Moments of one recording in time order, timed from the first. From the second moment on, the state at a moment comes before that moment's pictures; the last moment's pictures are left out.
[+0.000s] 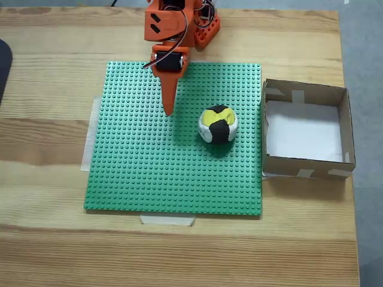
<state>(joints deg) -0.6 184.1 182.5 34.7 -5.0</state>
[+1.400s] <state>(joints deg) -1.6 131.3 123.4 58.9 -0.1</state>
